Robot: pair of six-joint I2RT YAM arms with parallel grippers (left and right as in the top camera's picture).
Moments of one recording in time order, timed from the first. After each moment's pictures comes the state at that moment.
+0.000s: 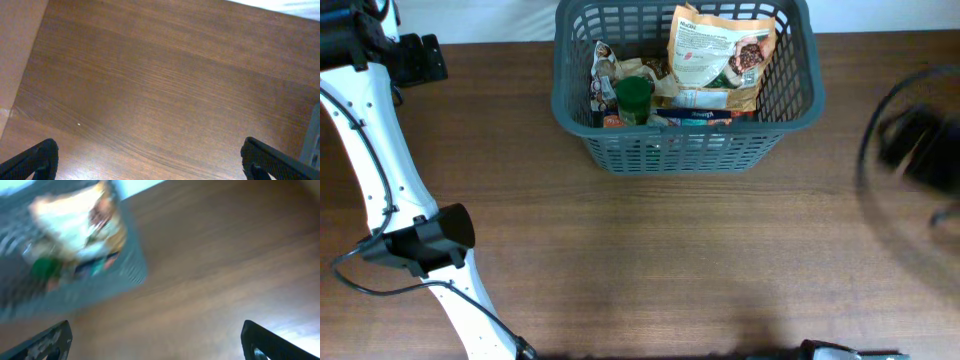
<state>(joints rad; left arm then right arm) 0.26 2.30 2.88 -1.61 -0.10 0.00 -0.20 1.33 2.18 -1.67 -0.07 0.24</state>
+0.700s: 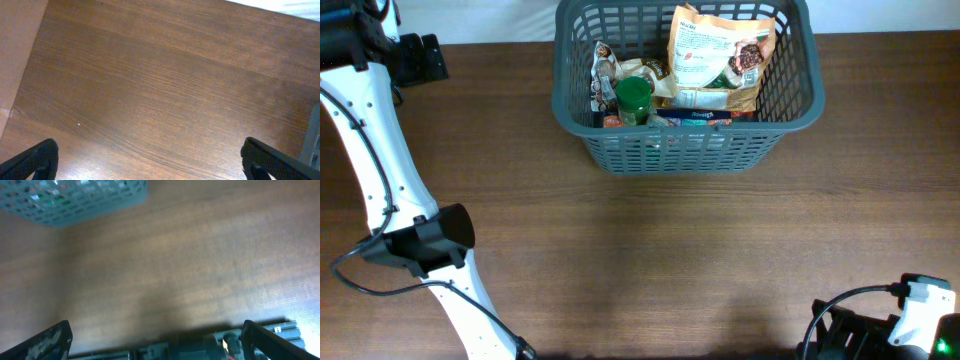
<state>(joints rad) 0.26 2.30 2.88 -1.61 -0.10 0.00 -0.05 0.56 1.37 -1.68 -0.07 0.24</state>
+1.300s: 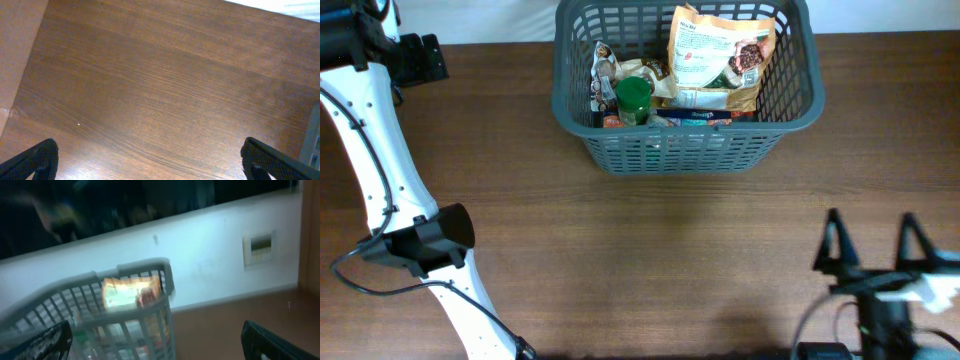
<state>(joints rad) 0.26 2.30 2.88 -1.61 -0.10 0.00 -0.05 0.10 0.58 -0.39 -0.02 0.24</state>
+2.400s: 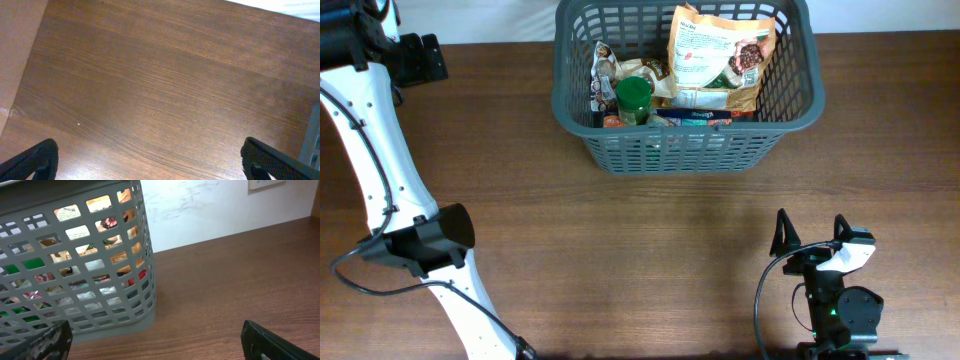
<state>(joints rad) 0.26 2.30 2.88 -1.61 -0.10 0.00 -0.05 0.02 0.02 -0.08 -0.02 0.24</state>
